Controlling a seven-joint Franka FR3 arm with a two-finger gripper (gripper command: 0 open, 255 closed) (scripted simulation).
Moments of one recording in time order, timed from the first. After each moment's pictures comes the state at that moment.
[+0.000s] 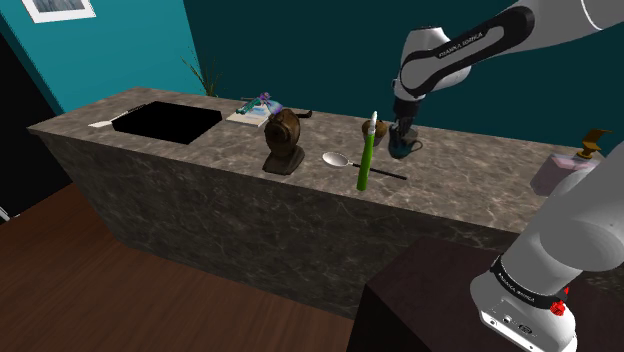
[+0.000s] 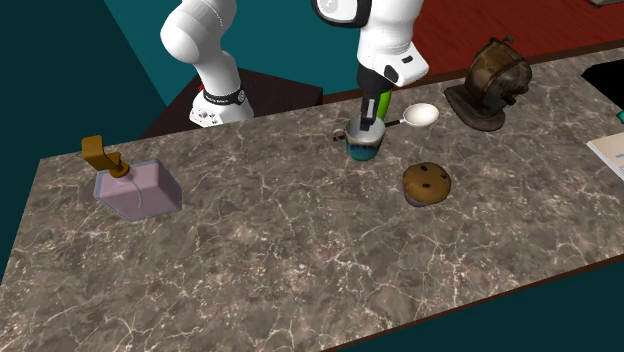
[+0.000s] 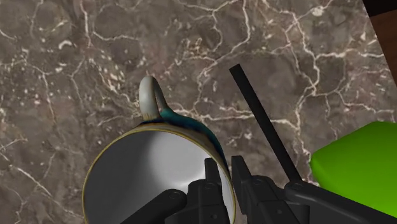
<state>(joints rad) 0.07 -0.18 -0.26 -2.39 -0.09 2.22 -0.29</state>
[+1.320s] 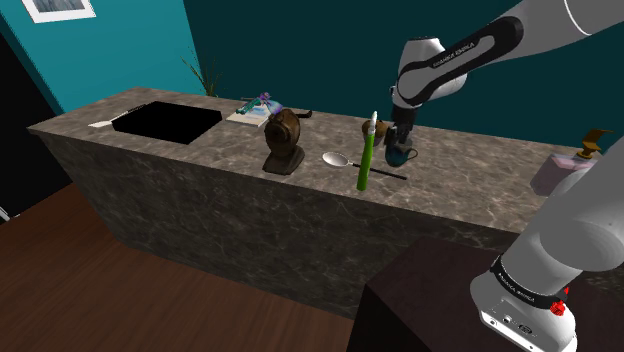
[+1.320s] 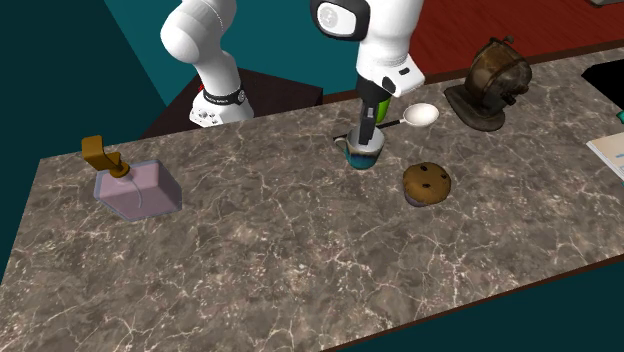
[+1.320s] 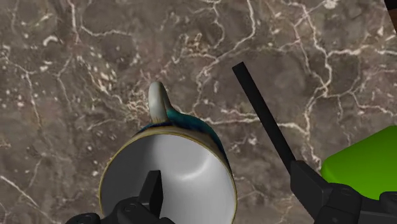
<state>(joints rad) 0.07 -0.14 -0.26 -2.41 -0.08 2.28 -0.29</state>
